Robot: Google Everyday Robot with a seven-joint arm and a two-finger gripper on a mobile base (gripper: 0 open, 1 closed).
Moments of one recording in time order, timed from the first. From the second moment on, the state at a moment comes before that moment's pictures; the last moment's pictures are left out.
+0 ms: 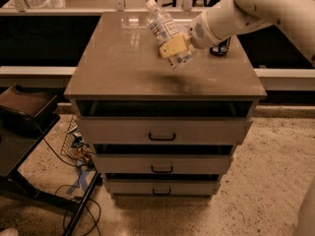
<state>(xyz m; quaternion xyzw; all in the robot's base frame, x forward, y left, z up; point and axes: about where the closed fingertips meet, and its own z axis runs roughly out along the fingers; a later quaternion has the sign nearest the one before) 0.686 -0.068 0.901 -0.29 0.87 0.24 0.32</state>
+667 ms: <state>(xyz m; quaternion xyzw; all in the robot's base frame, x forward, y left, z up) 0.716 -0.066 0.945 -0.33 0.77 0.26 0.48</state>
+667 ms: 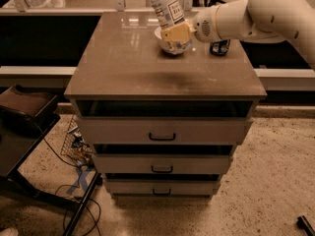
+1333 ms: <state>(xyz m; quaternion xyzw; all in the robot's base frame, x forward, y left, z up) 0.707 -0.040 0.920 -0.32 0.68 0.34 0.57</state>
